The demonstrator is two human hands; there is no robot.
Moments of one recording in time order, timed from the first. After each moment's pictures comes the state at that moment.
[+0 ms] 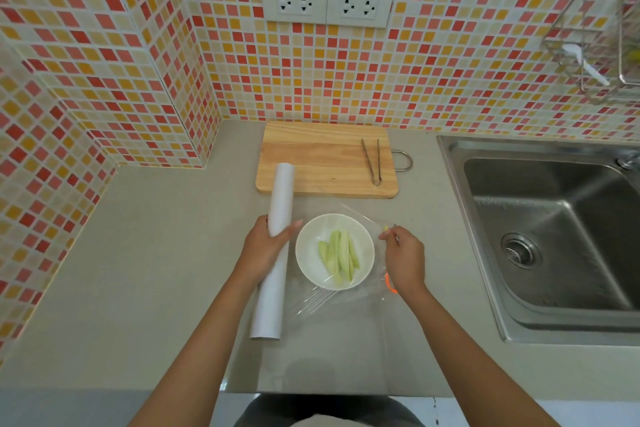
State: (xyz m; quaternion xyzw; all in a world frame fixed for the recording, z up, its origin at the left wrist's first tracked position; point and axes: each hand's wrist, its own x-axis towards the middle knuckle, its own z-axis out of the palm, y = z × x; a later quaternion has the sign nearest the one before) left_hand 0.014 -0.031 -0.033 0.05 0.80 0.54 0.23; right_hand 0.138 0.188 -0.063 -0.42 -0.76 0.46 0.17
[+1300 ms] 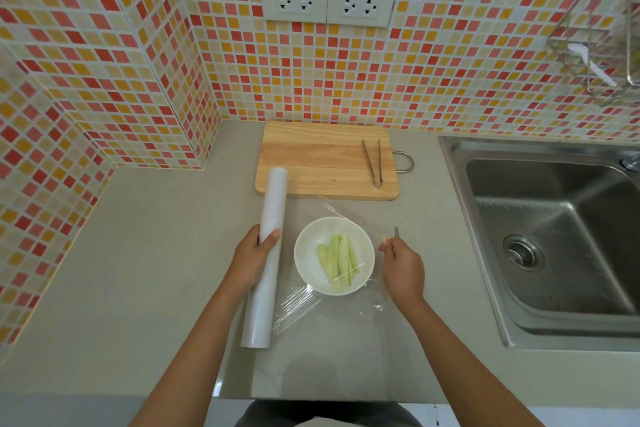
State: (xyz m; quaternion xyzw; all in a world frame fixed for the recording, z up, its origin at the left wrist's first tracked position) left_hand 0.006 -0.048 -0.059 0.05 0.80 0.54 0.24; right_hand 0.145 0.183 -0.075 -0.43 -0.82 0.35 0.12
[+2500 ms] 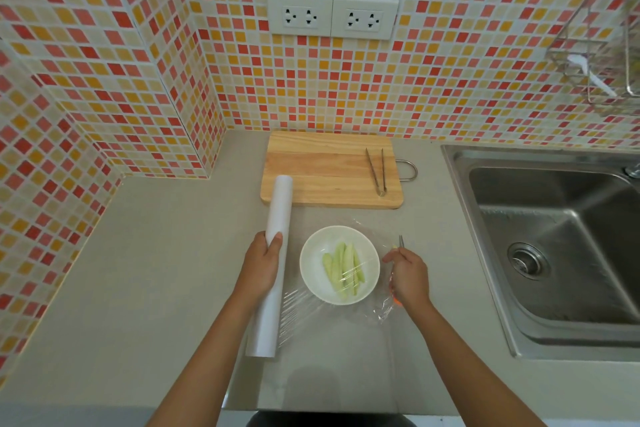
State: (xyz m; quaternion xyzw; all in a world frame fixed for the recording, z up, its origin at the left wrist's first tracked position) left_hand 0.009 -0.039 -0.053 0.05 0.84 0.51 0.19; right_hand 0.141 0.186 -0.065 -0.49 -0.67 0.55 0.09
